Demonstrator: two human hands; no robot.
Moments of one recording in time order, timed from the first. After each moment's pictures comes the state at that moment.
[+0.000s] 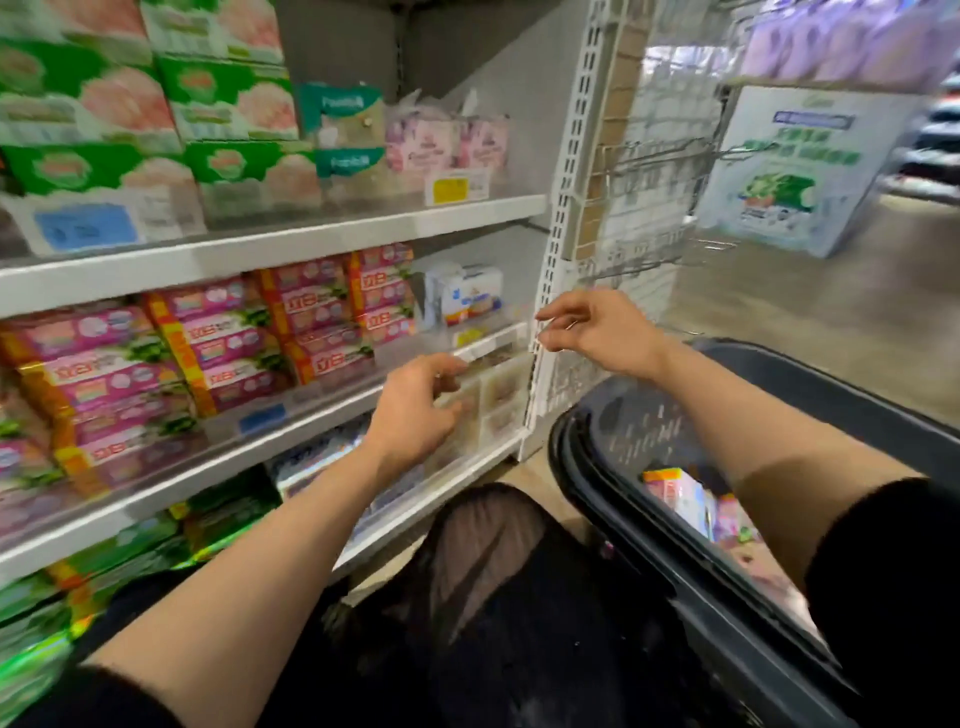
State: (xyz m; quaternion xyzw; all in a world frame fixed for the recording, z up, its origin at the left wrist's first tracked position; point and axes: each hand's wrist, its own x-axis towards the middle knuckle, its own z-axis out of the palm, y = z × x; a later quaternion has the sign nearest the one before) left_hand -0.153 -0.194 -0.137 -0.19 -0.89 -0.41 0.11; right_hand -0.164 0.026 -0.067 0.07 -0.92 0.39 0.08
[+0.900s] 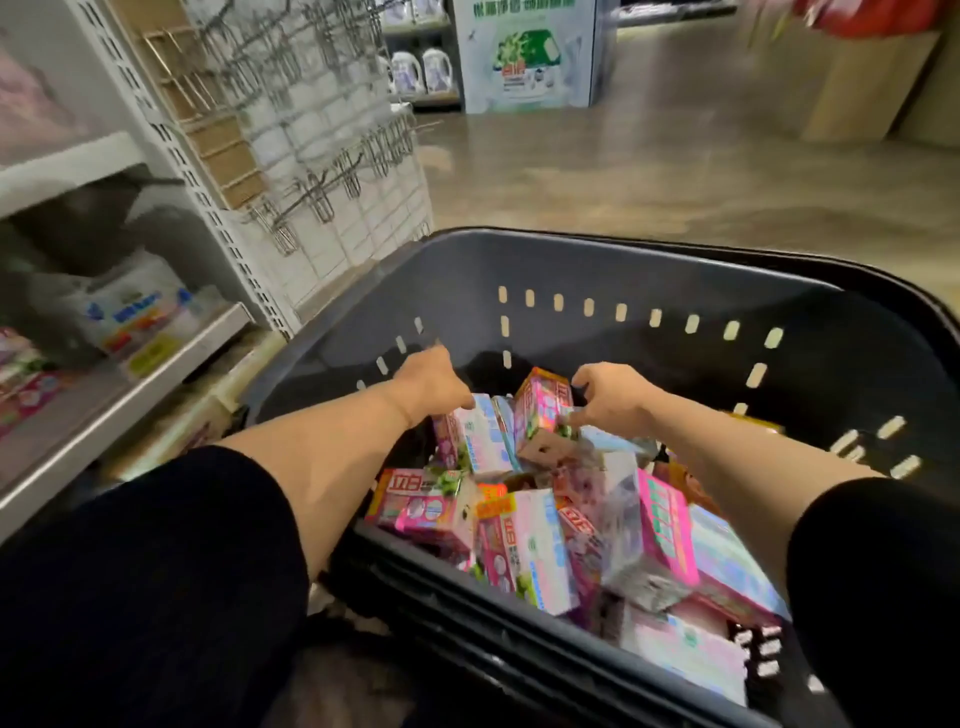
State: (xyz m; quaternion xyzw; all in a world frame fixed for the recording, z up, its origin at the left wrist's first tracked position) left_hand -0.171 0.132 -0.212 -0.29 -0.94 -0.12 -0.16; right_hand -0.029 0.293 -0.241 -0.27 -0.94 0.22 -0.05
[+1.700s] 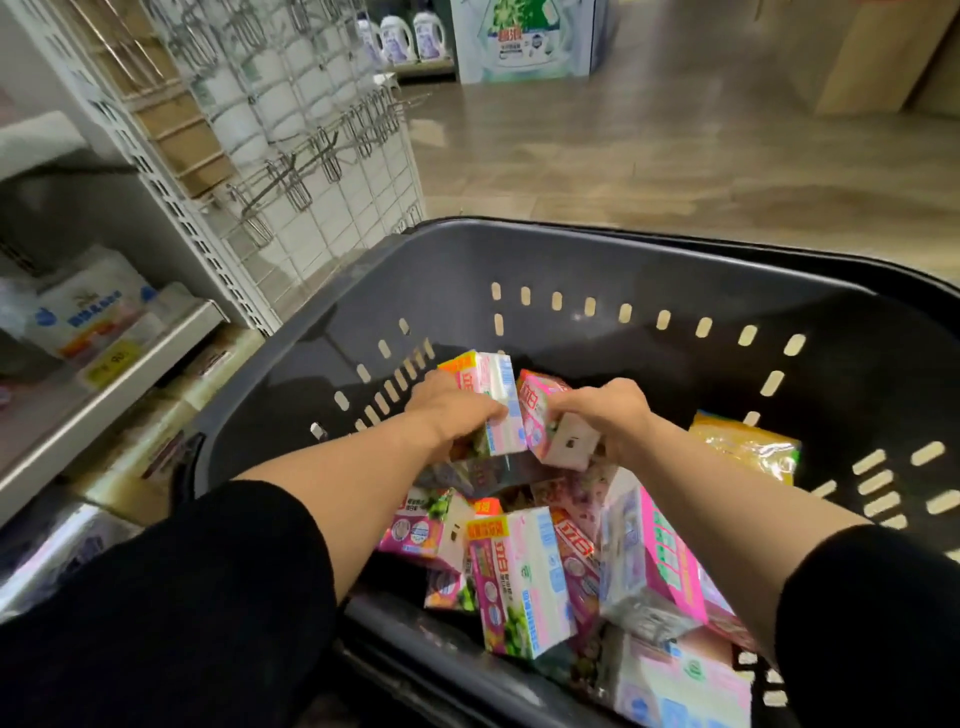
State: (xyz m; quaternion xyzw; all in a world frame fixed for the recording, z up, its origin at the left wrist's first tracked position) left_hand -0.171 0.154 -0.256 -0.12 -0.90 -0.32 -0.26; right_hand -0.045 0.282 -0.259 -0.49 -0.62 0.61 0.07
